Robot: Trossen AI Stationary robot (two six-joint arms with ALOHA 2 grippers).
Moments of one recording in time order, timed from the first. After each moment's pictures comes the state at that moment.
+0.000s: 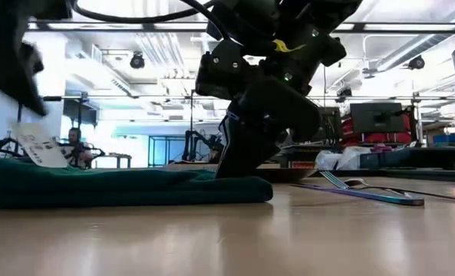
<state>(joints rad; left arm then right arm) -0.77 1.45 0.92 -0.62 -0.61 -1.20 0.21 2.05 1.30 -0.23 0.00 0.03</state>
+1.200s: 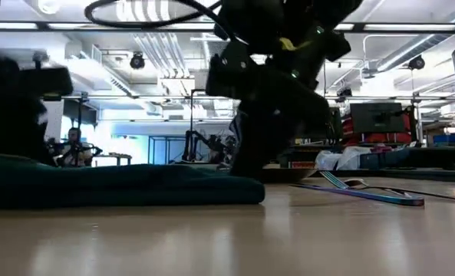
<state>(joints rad) -0.69 1.48 0.57 -0.57 -0.69 -1.41 0.21 2.01 1.27 -0.28 0.00 0.06</state>
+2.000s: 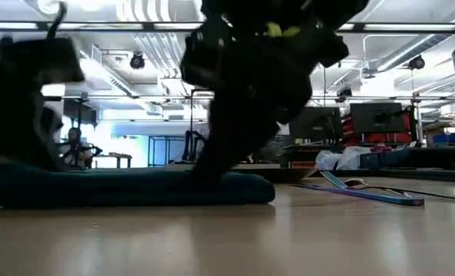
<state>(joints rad) -0.70 1.58 0.63 -0.22 -0.54 -1.08 0.27 2.09 1.32 -0.13 -0.04 0.23</state>
